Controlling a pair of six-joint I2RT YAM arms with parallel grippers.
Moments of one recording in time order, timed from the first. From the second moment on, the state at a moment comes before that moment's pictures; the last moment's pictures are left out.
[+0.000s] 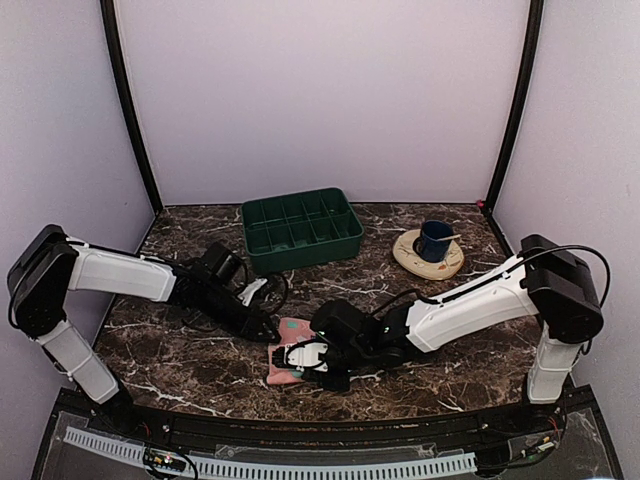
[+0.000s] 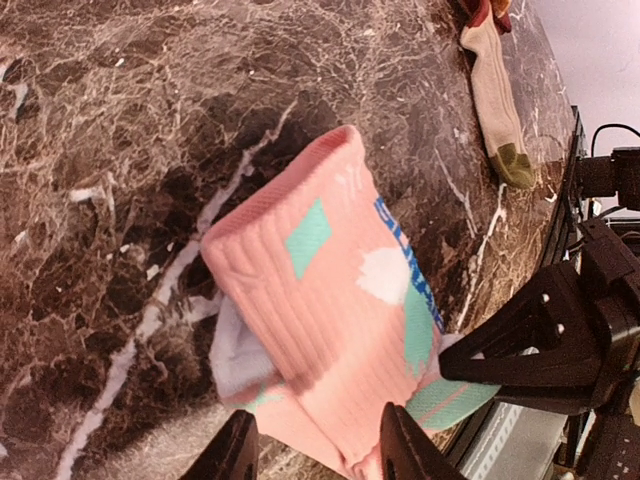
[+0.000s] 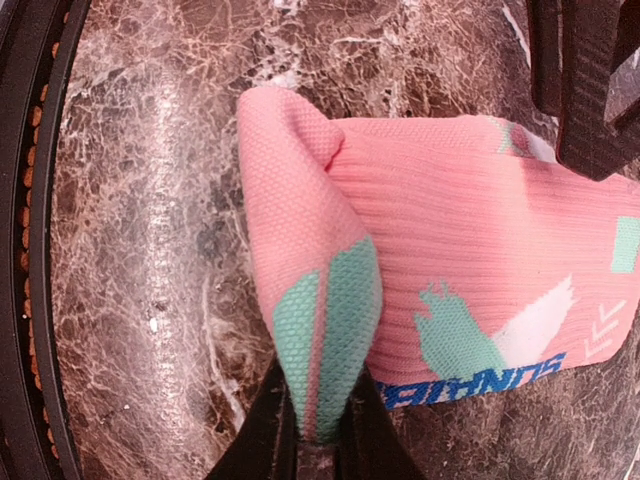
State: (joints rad) left arm -0.66 1.58 0.80 -0.27 0.57 -0.30; right arm 1.25 1.86 1.04 -0.09 -0.10 -0.34
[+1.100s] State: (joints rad) left arm -0.61 1.78 0.90 -0.16 0.68 -0.32; right arm 1.25 1.86 1.03 -0.08 -0.11 -0.34
